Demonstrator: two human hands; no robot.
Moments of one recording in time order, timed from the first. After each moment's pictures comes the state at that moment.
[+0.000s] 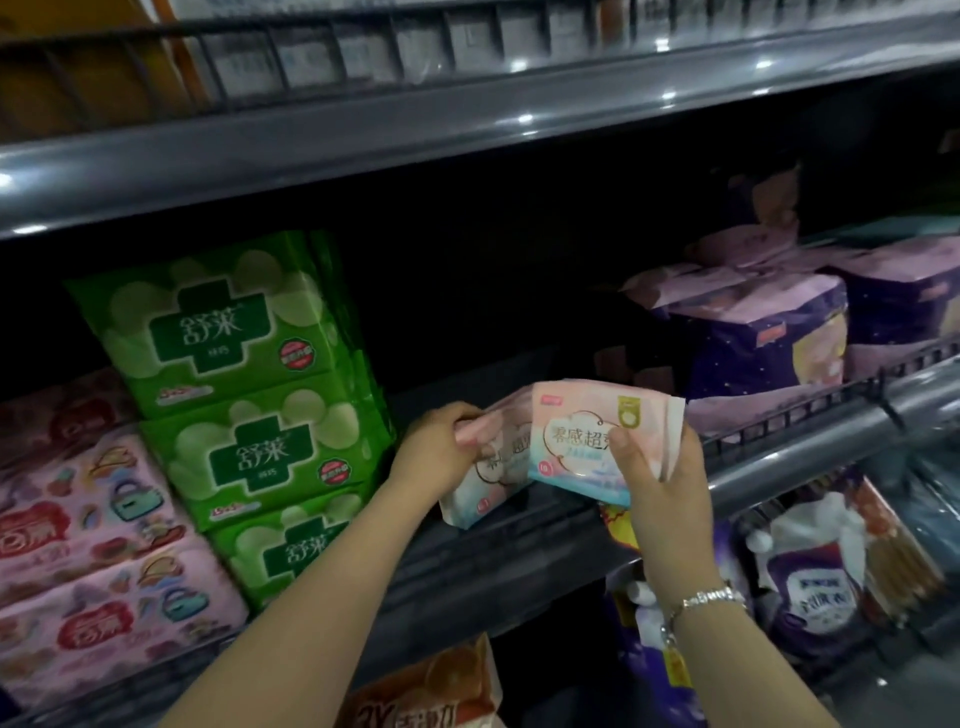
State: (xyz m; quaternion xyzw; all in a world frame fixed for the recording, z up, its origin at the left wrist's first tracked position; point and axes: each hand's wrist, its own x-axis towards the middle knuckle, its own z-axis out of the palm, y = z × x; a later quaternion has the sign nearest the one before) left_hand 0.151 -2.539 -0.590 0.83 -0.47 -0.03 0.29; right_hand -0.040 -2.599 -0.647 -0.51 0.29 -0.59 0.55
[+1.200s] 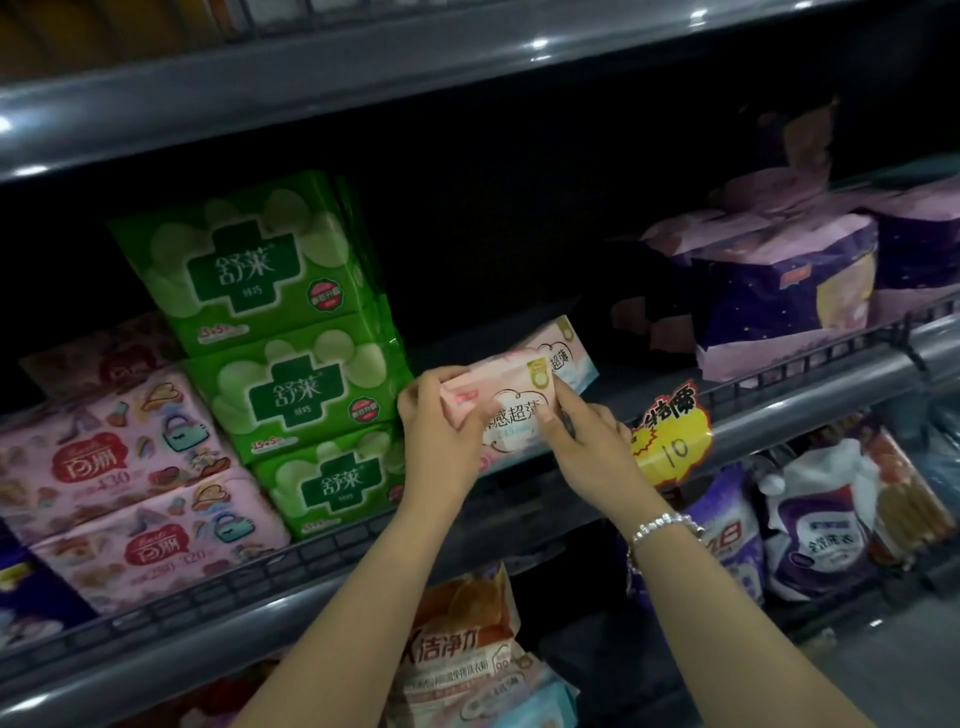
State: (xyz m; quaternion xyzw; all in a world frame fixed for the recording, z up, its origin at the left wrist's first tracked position) left_hand 0.108 -2.484 -0.615 0.73 -0.40 0.03 0.55; right_hand 0.000 -2.582 -0.653 -0.82 0.31 -0.31 0.37
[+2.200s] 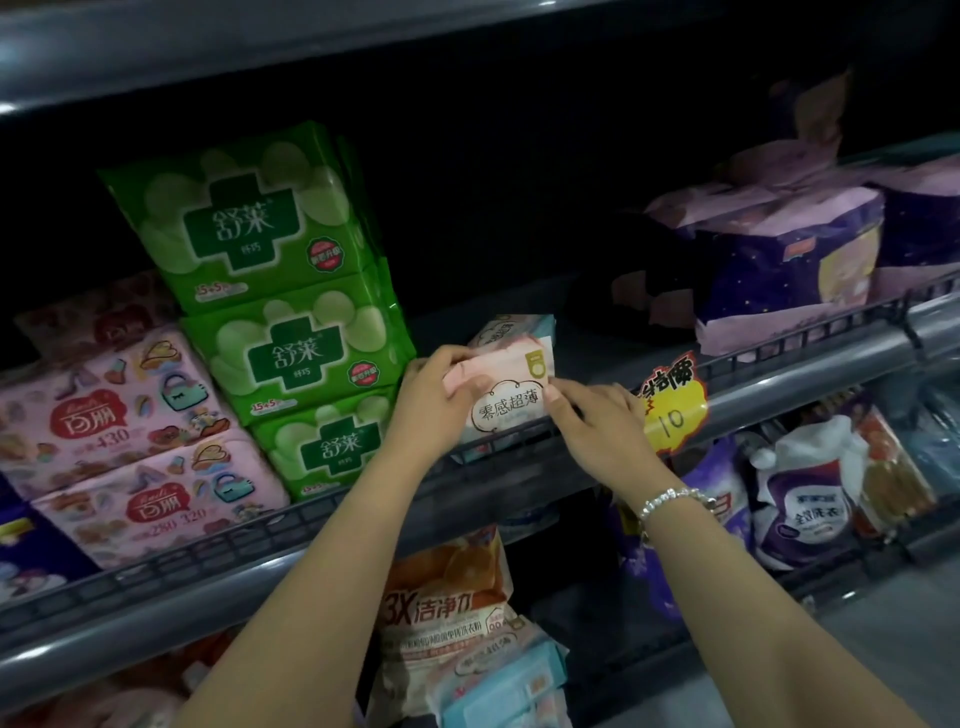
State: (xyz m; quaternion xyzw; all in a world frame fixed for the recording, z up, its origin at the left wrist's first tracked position) left_hand 0.131 -2.482 -0.611 0.80 -0.44 -0.03 0.41; right_hand -0.009 -2.585 -0.663 -0.85 0.34 -0.30 0.29
